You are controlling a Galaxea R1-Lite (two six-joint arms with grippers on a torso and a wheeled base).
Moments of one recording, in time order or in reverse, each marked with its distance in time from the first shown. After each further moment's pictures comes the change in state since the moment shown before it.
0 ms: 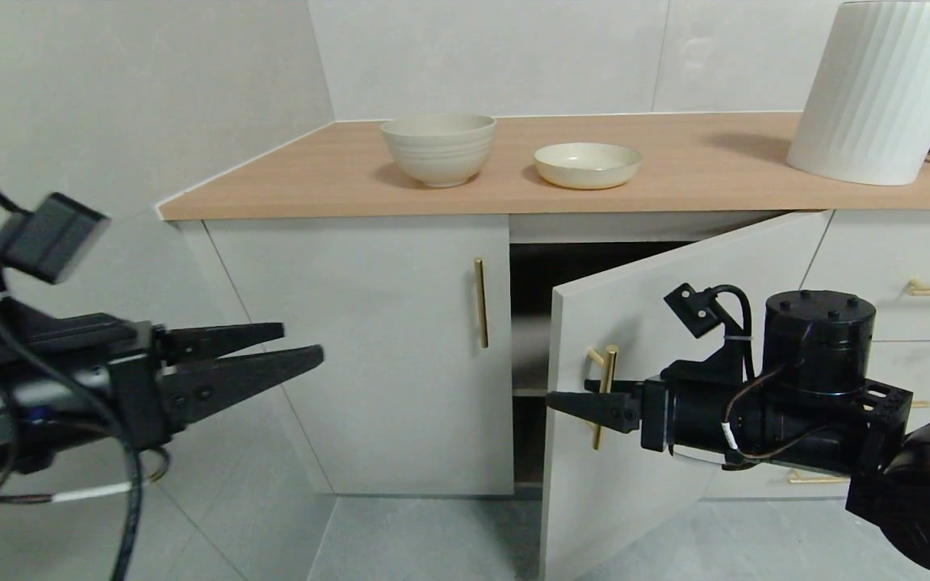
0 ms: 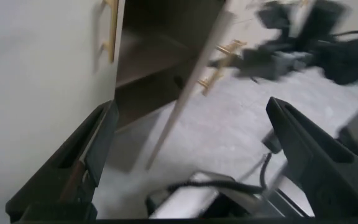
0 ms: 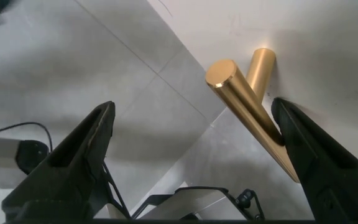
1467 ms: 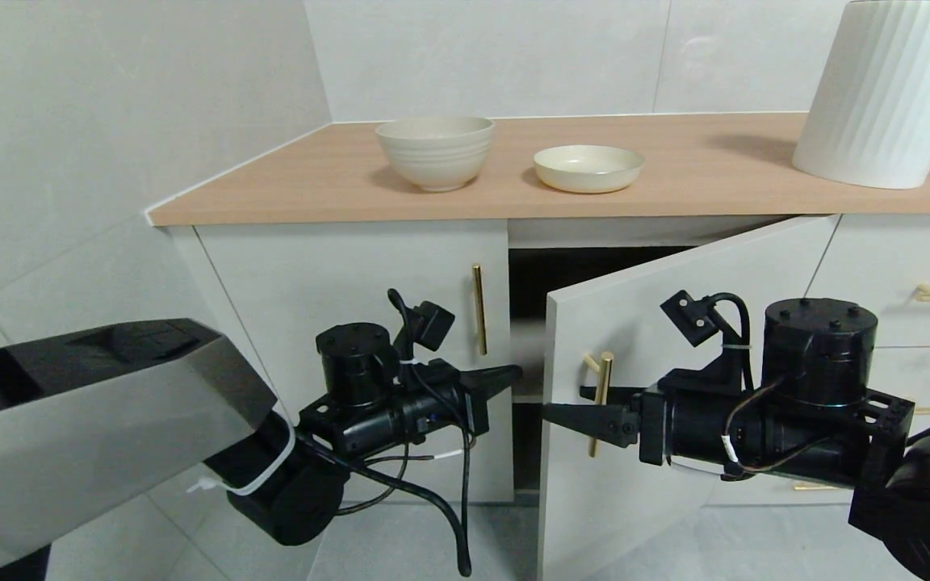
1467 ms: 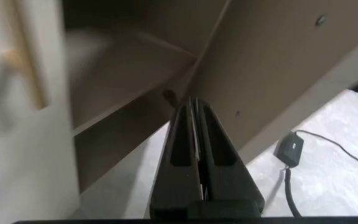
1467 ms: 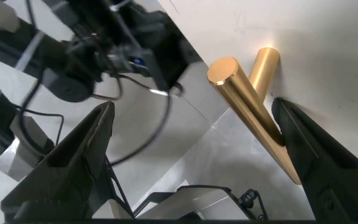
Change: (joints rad) left arm -0.336 0.908 -0.131 -0.880 0.193 -0.095; right arm 0.026 0.006 0.022 -0.014 0.005 -0.006
